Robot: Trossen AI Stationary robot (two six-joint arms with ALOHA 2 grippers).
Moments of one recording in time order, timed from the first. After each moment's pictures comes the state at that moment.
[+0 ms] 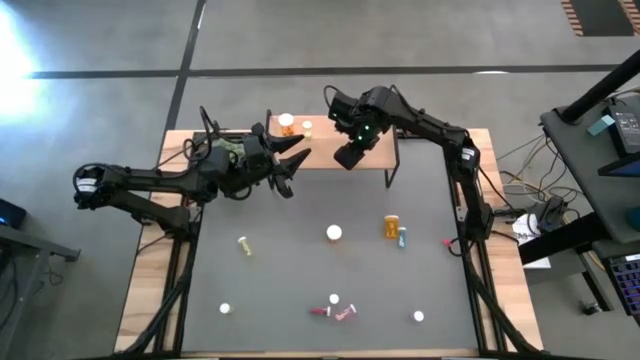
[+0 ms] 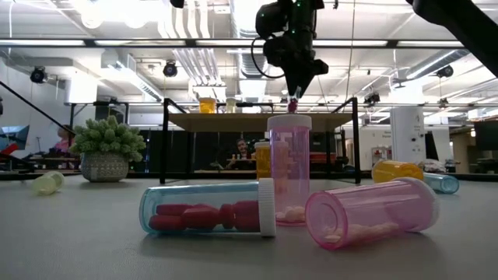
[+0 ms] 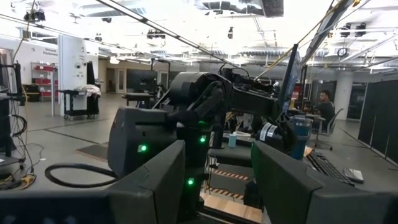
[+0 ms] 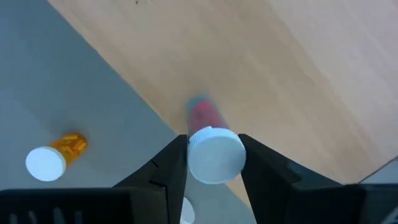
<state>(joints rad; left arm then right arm) 0.05 1.16 0.96 0.51 -0.37 0.01 -0.45 2.09 2.24 -1.57 -0.01 0.26</state>
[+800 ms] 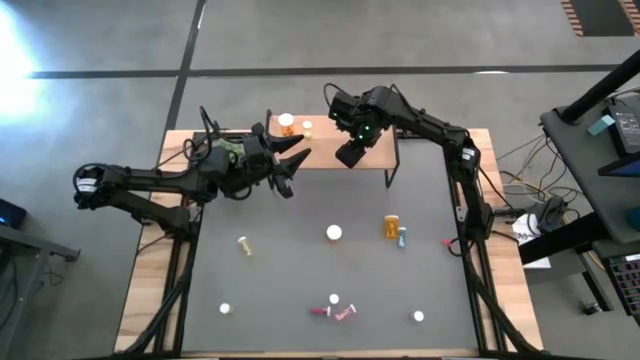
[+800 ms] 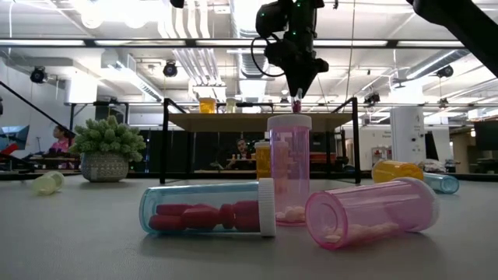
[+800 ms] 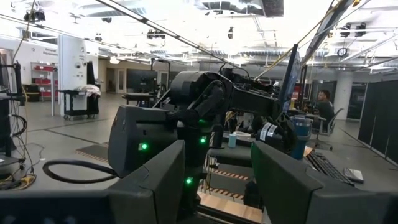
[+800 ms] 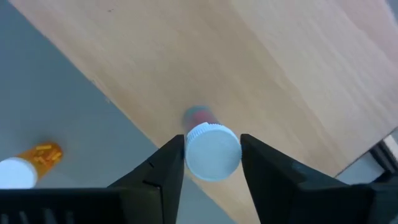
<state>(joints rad) 0.05 1.16 0.96 0.51 -0.37 0.01 -0.45 2.08 2.24 -1.57 0.08 0.25</state>
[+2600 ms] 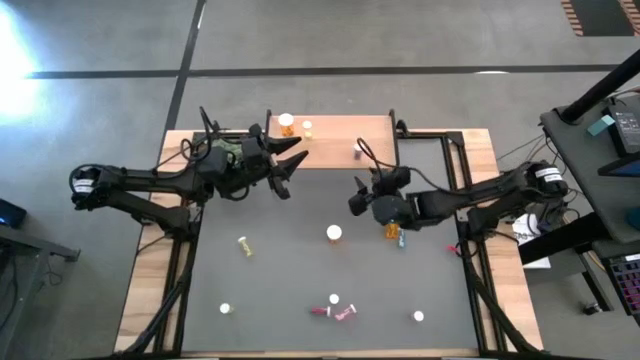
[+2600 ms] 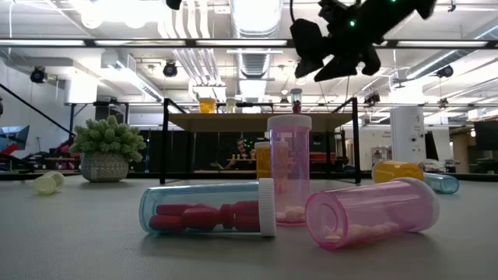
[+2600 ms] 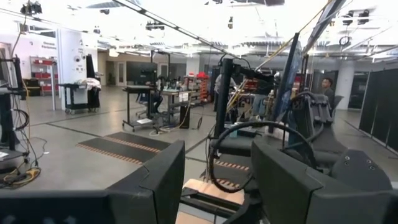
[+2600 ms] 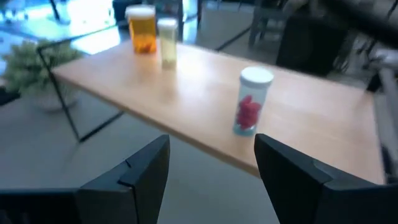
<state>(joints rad) 0.05 1.13 0.94 0.45 -0.37 0.01 0.12 1.42 0.86 -0.03 1.03 0.52</state>
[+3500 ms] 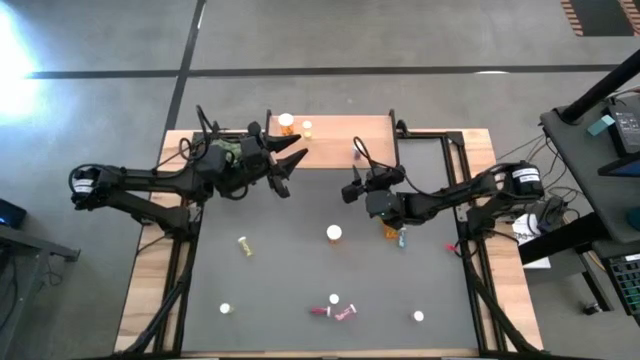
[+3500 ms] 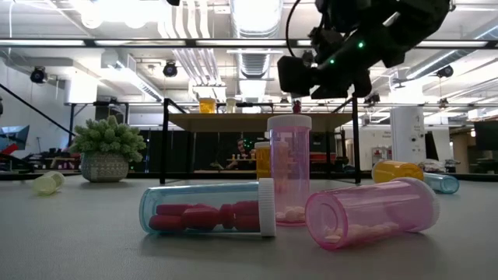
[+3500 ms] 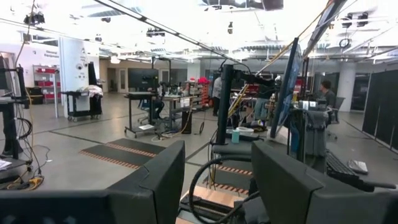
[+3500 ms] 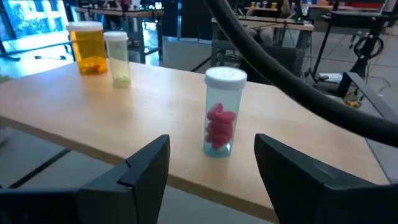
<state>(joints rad) 0.05 1.13 0.96 0.46 -0.37 0.04 0.02 1.60 0.76 0.45 1.15 0.34</state>
